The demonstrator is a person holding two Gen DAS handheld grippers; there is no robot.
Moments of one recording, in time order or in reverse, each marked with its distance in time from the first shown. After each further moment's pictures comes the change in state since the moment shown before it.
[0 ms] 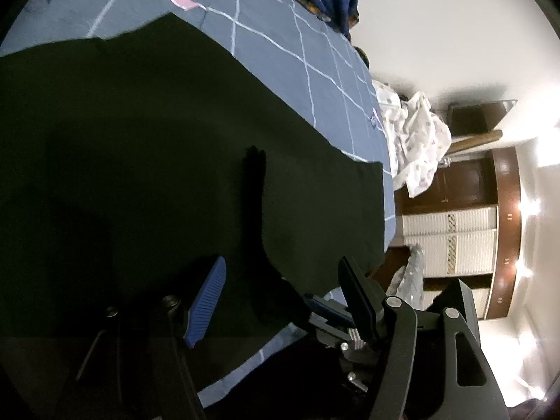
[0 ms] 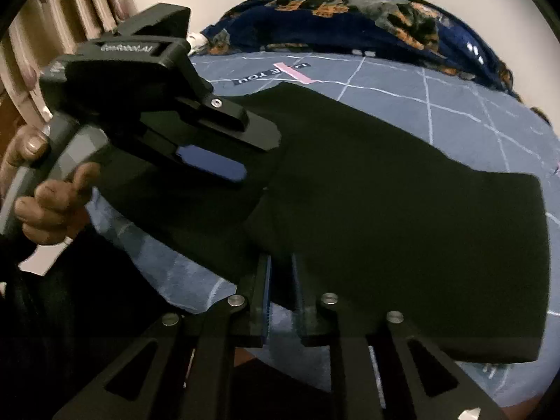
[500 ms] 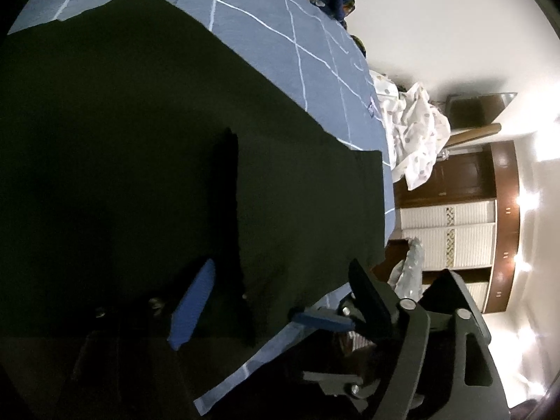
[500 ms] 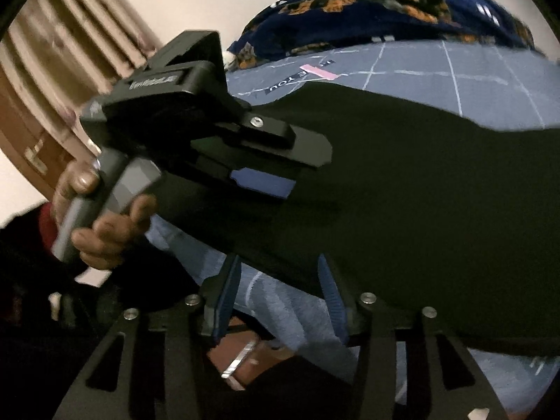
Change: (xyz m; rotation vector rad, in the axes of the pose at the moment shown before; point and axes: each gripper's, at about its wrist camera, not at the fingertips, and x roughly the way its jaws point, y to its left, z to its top) left arm 0.023 -0.008 0.001 0.010 0.015 -0.013; right arm -0.004 -0.027 -0.013 0.162 -0.038 0.301
